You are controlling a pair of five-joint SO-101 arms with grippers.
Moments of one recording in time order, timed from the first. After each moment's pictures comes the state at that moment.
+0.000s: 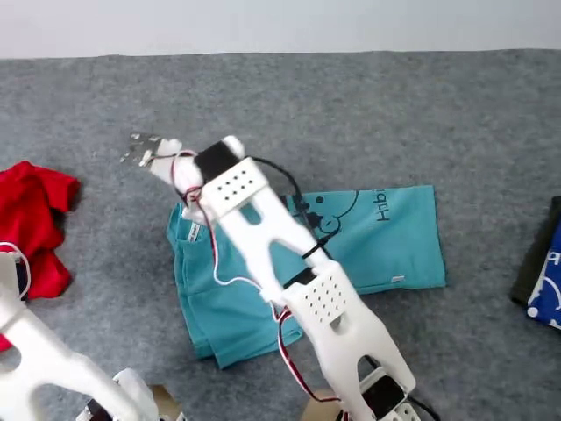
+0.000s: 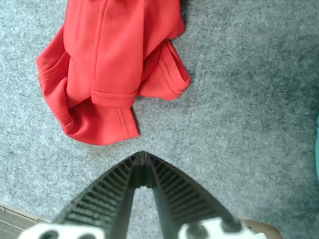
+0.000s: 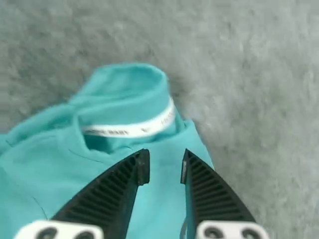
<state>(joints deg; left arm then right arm) -51.4 -32.6 15.8 99.1 -26.1 -43.6 56.3 -67.6 91.7 32.0</state>
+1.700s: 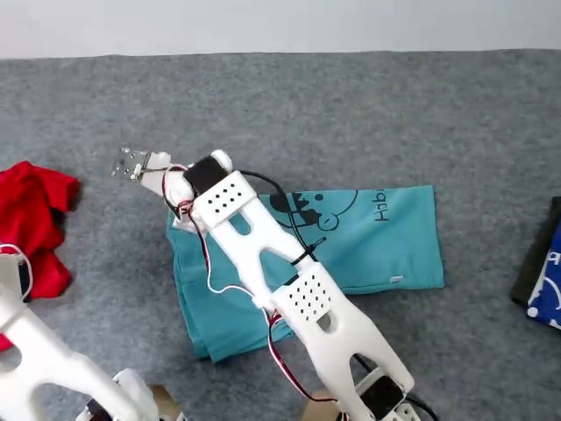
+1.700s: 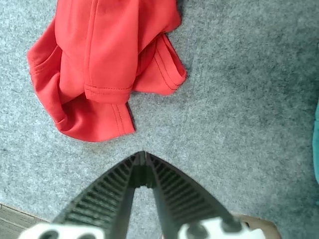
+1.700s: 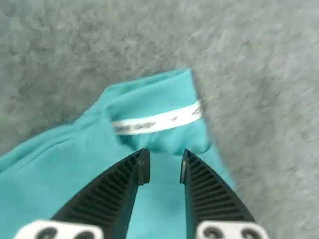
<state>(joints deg) -51.4 -32.6 17.2 99.2 -26.1 -45.5 66.1 -78.8 94.9 29.7</state>
